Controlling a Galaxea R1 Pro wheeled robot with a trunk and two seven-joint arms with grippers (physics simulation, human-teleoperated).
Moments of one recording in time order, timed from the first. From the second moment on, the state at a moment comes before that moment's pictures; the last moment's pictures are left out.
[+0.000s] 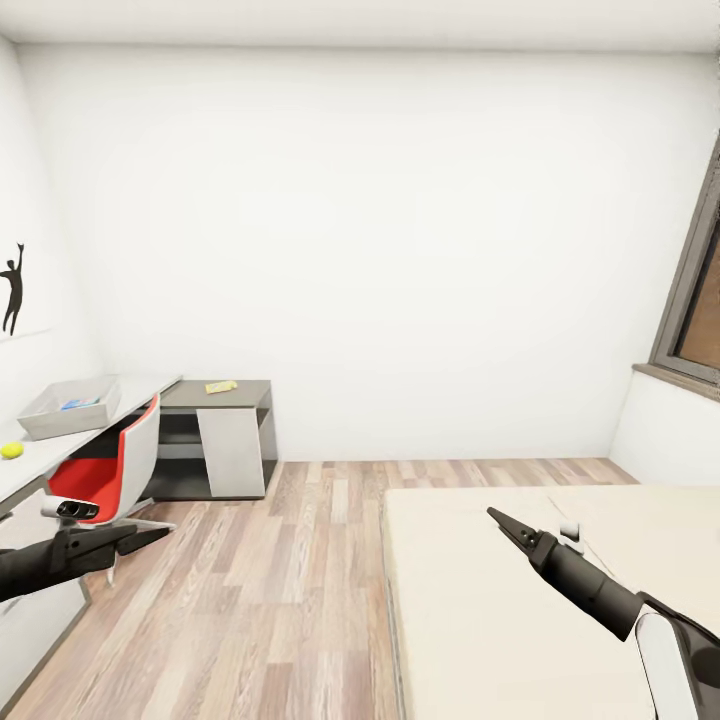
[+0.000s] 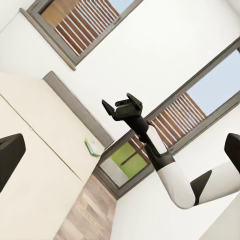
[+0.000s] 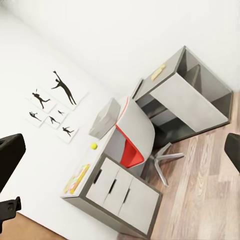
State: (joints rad) left arm -0.45 0.73 -0.21 -0.93 0.88 0.72 -1.57; right arm -0.20 -0.02 -0.47 -1.49 -0.52 0.88 0.83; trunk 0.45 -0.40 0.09
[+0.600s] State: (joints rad) left arm -0.45 0.73 -0.21 -0.93 0.88 0.72 -1.57; right arm -0.20 -0.02 -0.47 -1.49 -0.52 0.88 0.83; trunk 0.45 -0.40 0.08
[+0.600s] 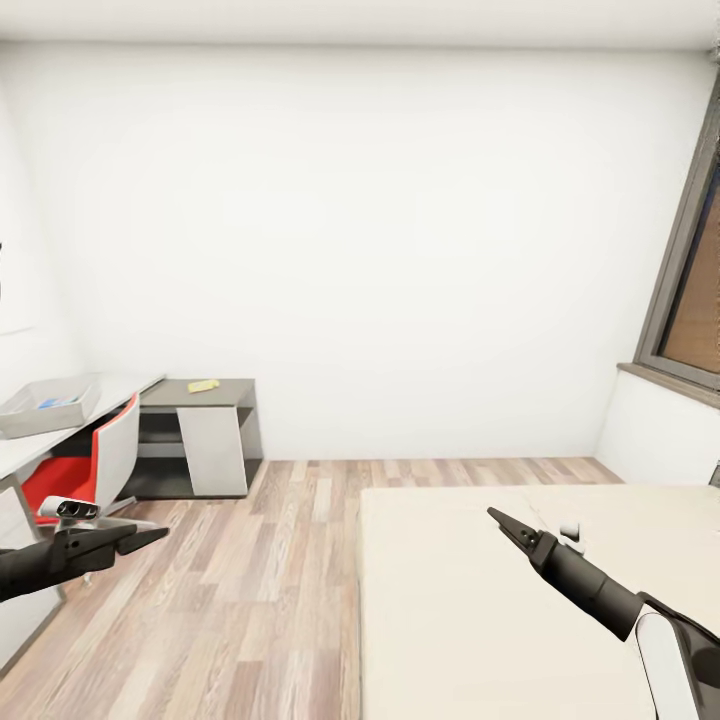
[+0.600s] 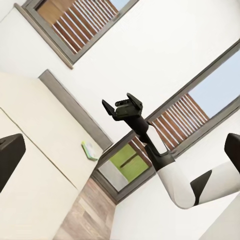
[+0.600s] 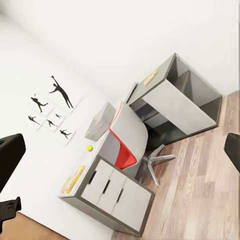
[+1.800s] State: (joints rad) left arm -0.45 0.73 -0.21 -0.93 0.88 0.72 -1.57; right arm -0.20 -0.02 -0.47 -1.49 -0.52 0.88 0.83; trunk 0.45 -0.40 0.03
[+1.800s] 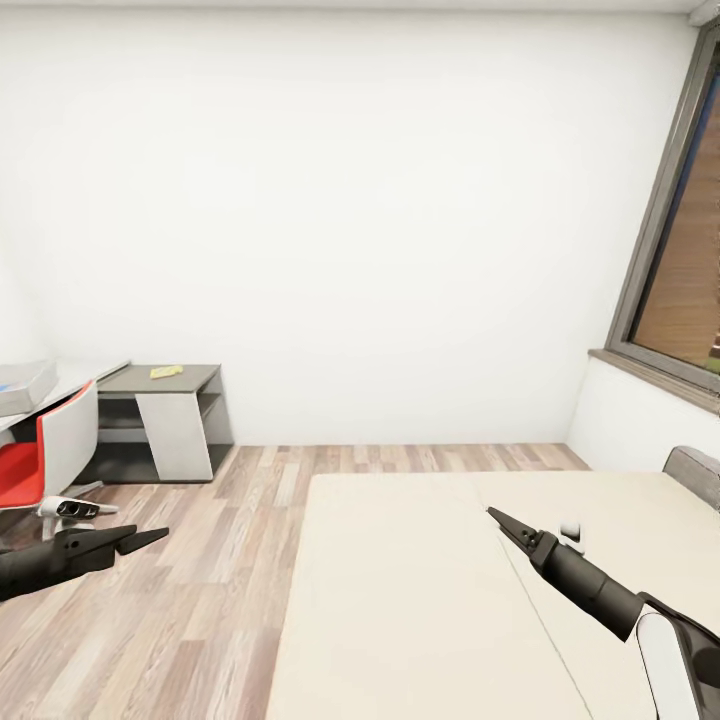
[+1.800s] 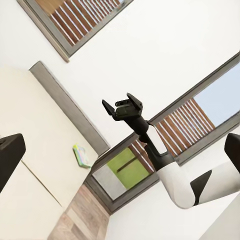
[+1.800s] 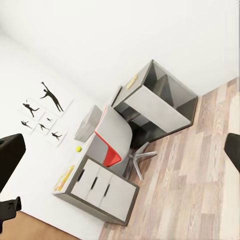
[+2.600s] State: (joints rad) left arm -0.45 0.73 -0.21 -0.93 0.88 0.72 -1.57; right arm -0.20 -0.02 -0.47 -1.49 -0.52 0.88 0.83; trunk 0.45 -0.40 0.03
